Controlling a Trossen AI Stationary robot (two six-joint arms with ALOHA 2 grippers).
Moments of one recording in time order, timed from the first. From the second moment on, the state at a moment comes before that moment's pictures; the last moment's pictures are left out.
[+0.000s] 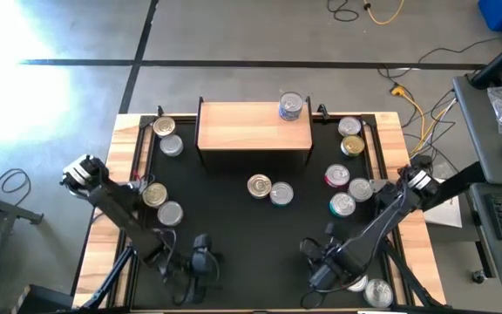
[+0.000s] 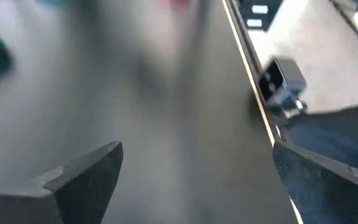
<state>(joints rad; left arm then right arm) -0.83 1.62 0.89 0.00 -0.52 -0.59 0.72 1.84 1.45 -1.19 0.18 1.14</state>
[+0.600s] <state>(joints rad) -0.94 1.79 1.03 -0.32 -0.54 -0.91 0.89 1.89 1.45 -1.39 -0.17 1.40</state>
